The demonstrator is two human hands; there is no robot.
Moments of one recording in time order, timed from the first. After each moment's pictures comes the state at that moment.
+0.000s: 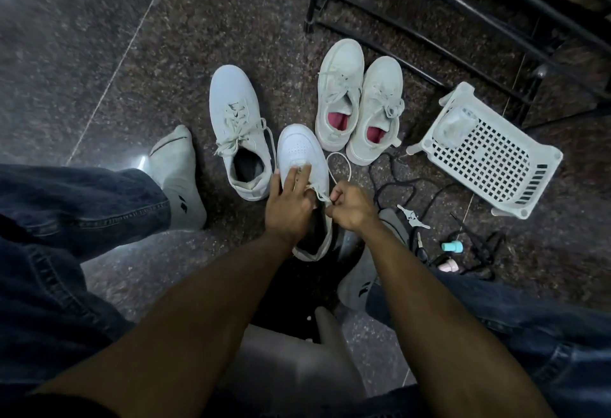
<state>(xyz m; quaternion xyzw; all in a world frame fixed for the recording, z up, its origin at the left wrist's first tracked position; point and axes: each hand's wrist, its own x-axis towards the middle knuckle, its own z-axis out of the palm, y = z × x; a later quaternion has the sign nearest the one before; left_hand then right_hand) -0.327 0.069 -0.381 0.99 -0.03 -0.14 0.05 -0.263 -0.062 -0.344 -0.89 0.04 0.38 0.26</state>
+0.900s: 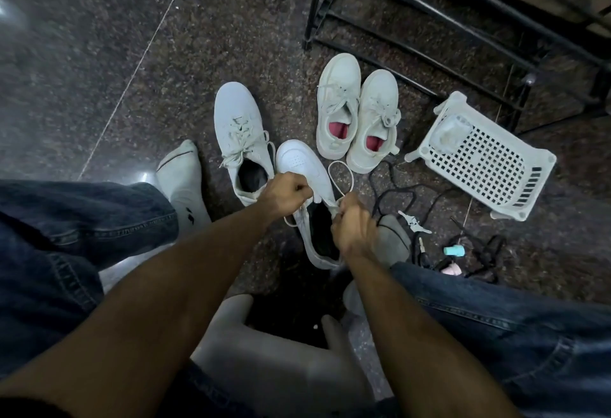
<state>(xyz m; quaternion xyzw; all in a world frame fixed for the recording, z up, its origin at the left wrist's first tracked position) -0.279 0.113 -0.350 0.87 0.09 -0.24 0.41 -0.302 -0.049 -0.324 -0.96 0.05 0.24 0.15</state>
